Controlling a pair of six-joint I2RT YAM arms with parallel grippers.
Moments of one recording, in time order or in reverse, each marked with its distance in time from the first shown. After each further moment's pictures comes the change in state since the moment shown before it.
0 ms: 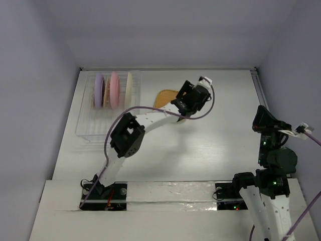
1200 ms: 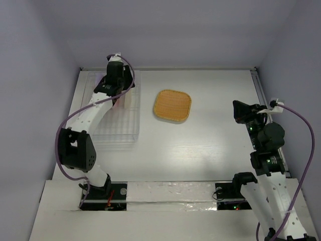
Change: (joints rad) left arm 0.680 -0.602 -0.447 -0.110 0.413 -0.377; right arm 0.001 0.288 0.021 0.023 -0.330 -0.020
